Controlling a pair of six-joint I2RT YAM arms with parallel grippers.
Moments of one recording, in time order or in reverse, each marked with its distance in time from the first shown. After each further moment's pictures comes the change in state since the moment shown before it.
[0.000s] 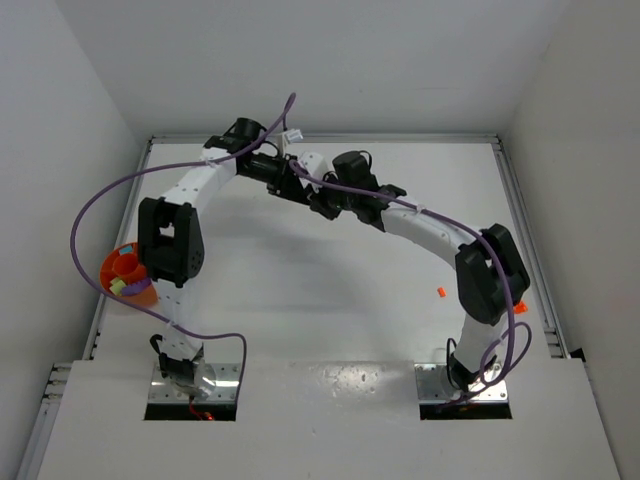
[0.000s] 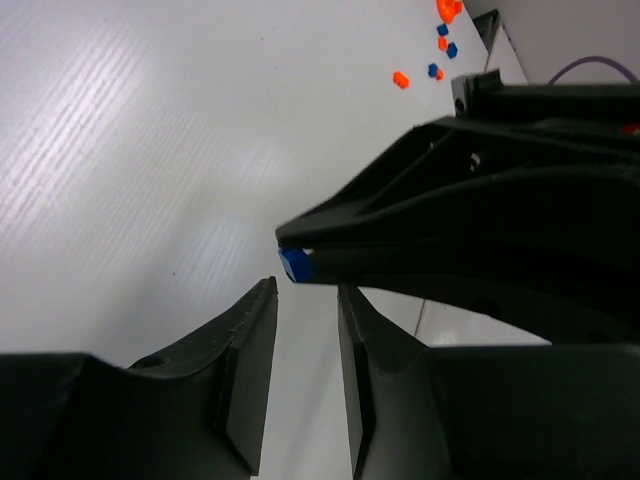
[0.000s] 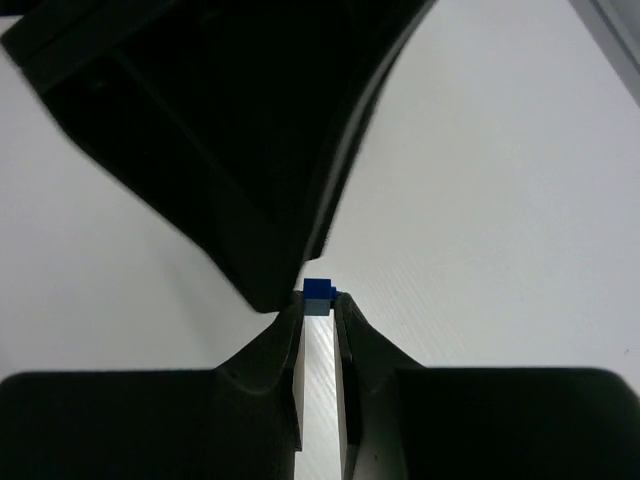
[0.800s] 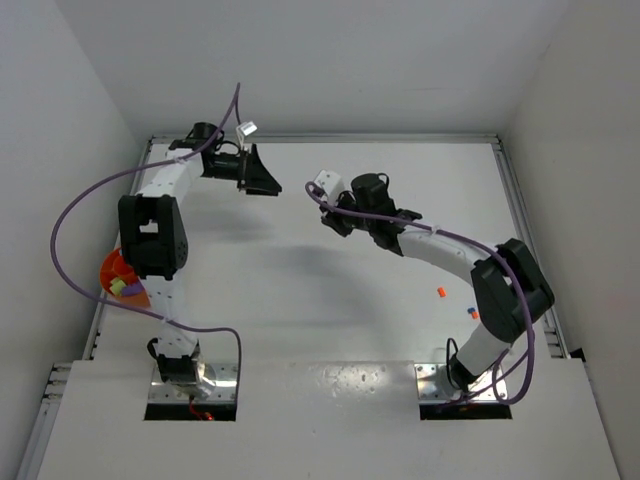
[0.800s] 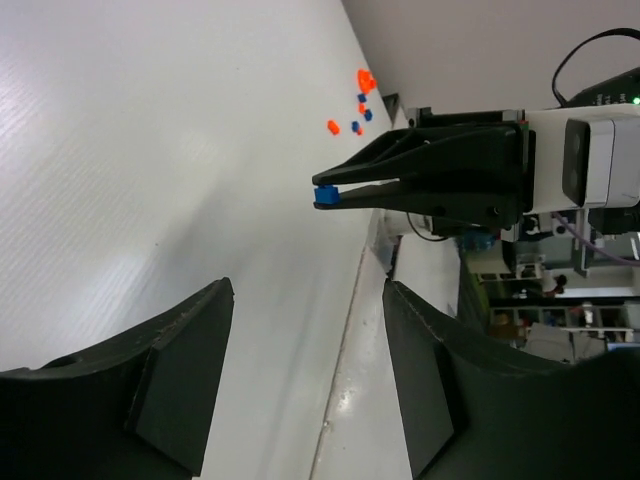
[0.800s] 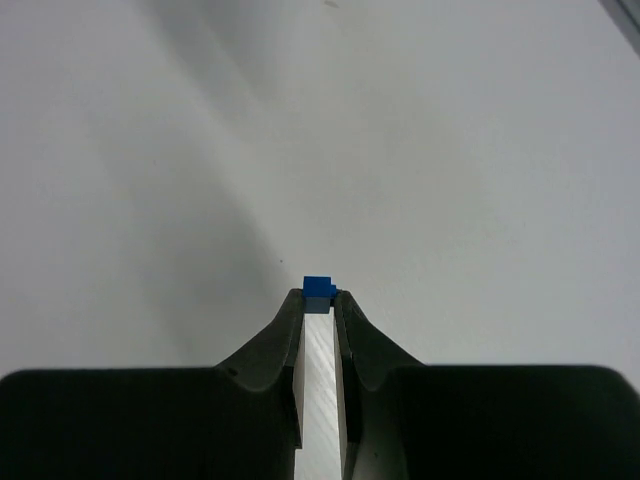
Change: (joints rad) left arm 0.202 0.035 -0.035 -0.021 0.233 -0.073; right arm -0.008 -0.145 -0.297 0.198 -0.002 0.003
